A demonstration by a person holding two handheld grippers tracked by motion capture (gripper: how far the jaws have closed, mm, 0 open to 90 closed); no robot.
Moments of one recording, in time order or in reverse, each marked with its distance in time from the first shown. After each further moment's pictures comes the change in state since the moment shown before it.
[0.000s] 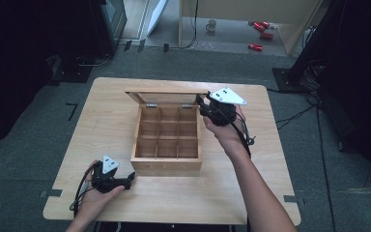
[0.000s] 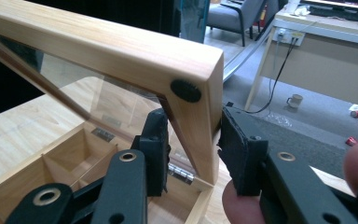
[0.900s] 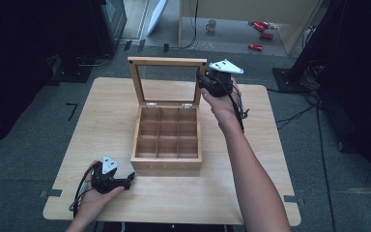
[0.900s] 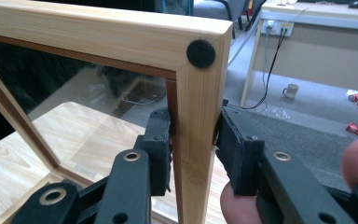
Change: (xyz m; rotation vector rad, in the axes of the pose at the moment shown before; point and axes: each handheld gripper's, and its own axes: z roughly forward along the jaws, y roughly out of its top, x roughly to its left) left arm 0.000 -0.001 -0.001 -0.001 -0.001 0.001; right arm -0.032 0.042 0.058 0.020 -0.034 0.108
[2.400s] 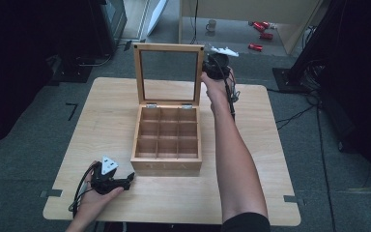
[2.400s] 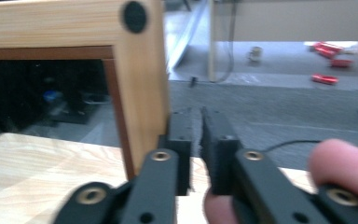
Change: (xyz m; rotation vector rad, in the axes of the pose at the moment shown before) left arm 0.000 -0.001 -0.001 -0.002 -0.001 0.002; right arm -0.032 0.012 0.069 0.081 -0.173 0.194
